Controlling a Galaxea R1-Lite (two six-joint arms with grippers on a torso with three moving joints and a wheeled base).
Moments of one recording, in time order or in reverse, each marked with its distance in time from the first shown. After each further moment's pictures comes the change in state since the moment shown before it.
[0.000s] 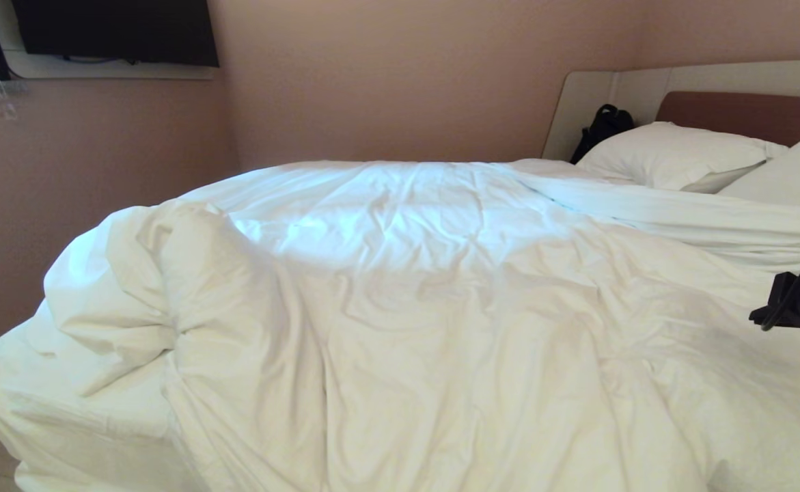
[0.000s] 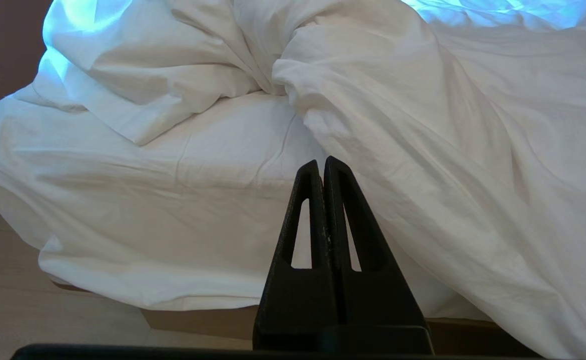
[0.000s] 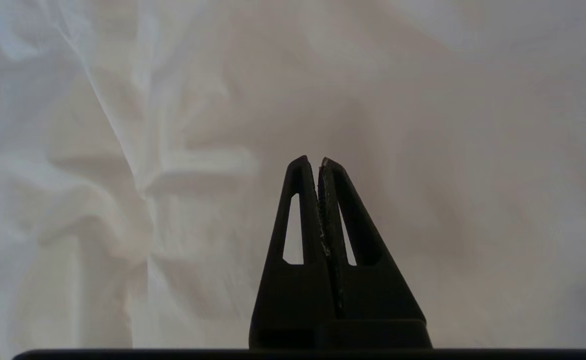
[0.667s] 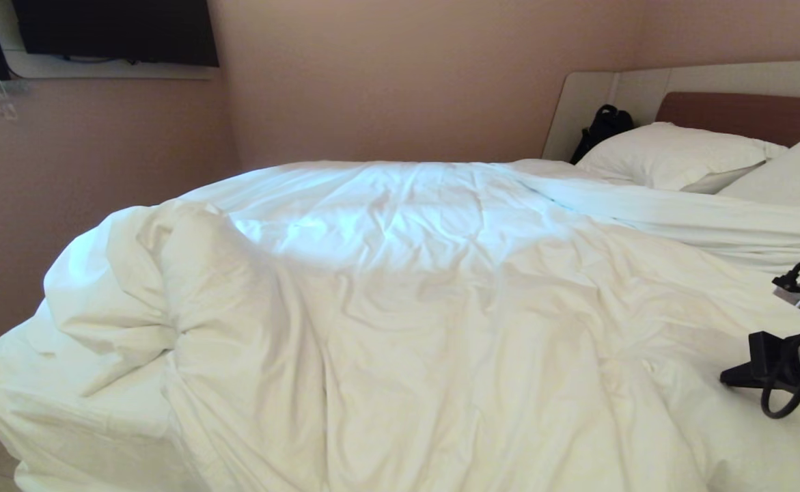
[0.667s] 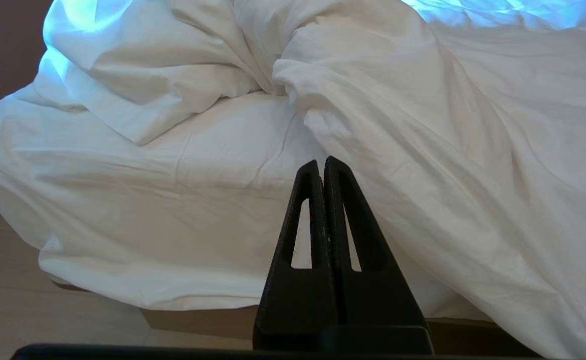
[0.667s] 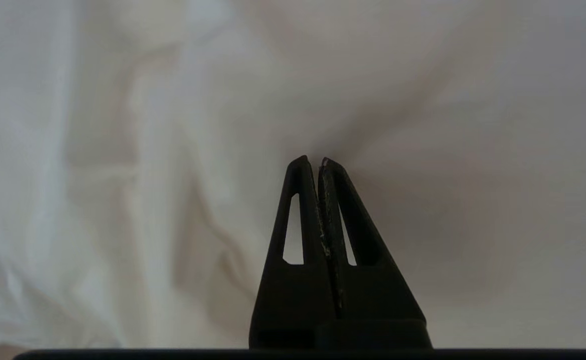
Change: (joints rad) left arm 0.000 0.000 0.000 0.000 0.000 0.000; right arm 0.175 -0.244 0.346 0.036 0.010 -0.120
